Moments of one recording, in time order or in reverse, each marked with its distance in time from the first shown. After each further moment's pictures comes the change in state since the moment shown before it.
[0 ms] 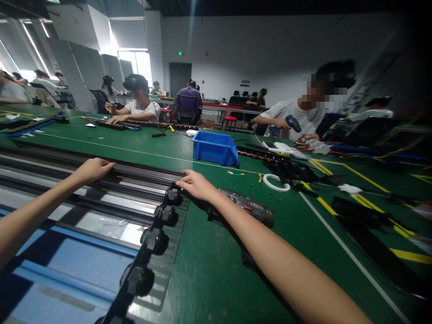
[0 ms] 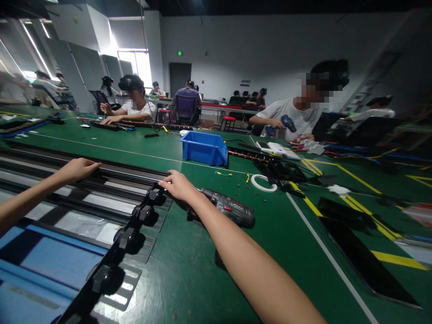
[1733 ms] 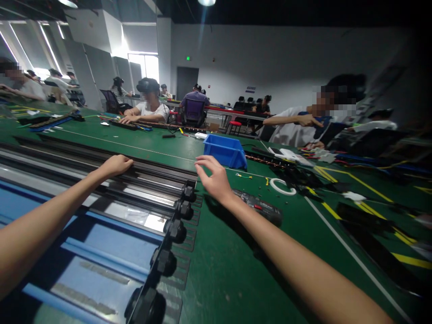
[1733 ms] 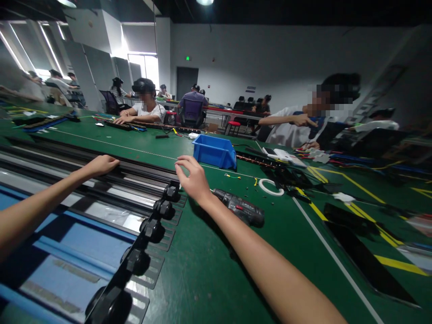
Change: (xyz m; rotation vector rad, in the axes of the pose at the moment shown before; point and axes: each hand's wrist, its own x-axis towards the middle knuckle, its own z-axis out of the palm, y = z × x) left_hand -0.007 0.014 -0.008 0.002 -0.007 0.010; right_hand -0.012 -0.073 -0.020 0.094 0.465 -0.226
